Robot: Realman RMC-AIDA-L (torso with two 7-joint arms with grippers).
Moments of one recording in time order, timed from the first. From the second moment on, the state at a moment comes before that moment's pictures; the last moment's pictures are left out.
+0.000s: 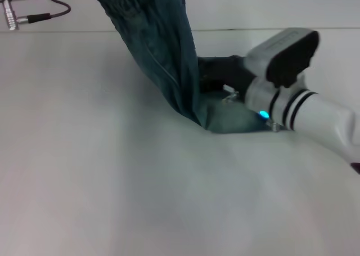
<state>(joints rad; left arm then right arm) -0.87 -2.05 0.53 0.88 2.07 1.46 -2.38 0.95 2.12 -0.60 0.16 -1.27 -0.78 0.50</state>
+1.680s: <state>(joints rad) -0.78 -2.15 0.59 0.83 2.01 1.43 -2.18 0.70 2.09 0.30 0.11 -1.94 -1.02 0.55</state>
